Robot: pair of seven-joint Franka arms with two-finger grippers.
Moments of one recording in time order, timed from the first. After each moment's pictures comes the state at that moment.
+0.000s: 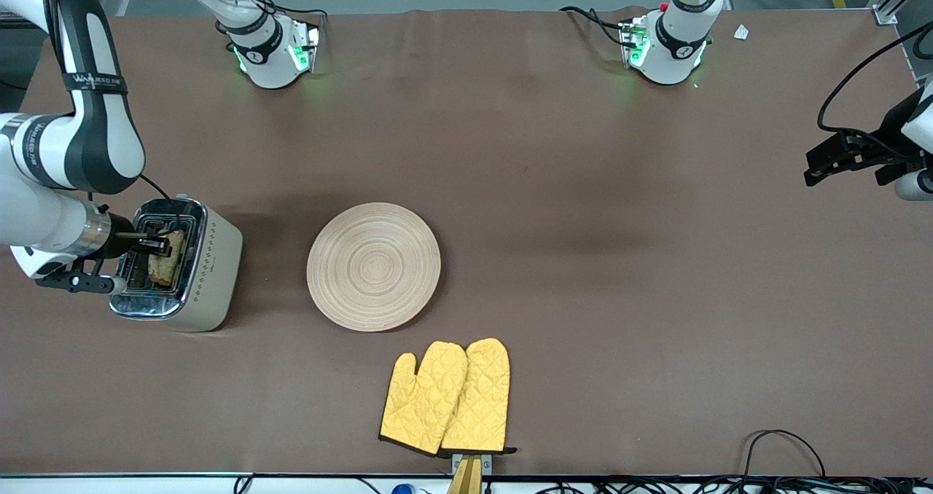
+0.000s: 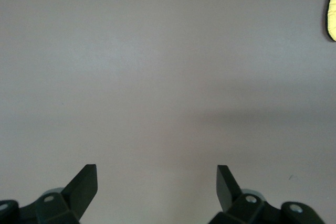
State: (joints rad) left arm -0.02 0.09 -0.05 -1.42 0.03 1.52 -0.04; right arm -0.04 0.28 -0.06 -1.81 0.00 1.97 0.02
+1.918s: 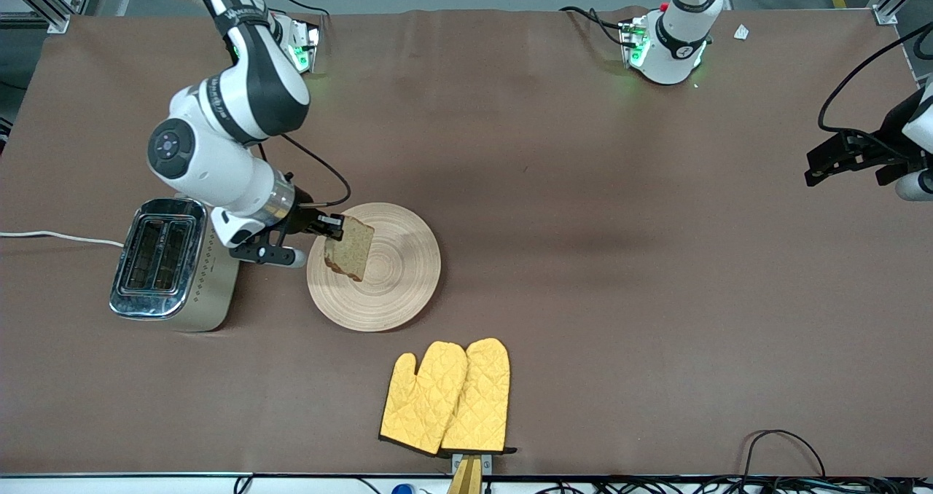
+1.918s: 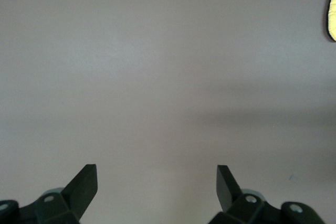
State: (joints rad) left arm -0.02 0.09 -0.05 -1.42 0.03 1.52 -0.04; right arm 0.42 0.25 -0.04 -1.86 0.34 2.17 0.40
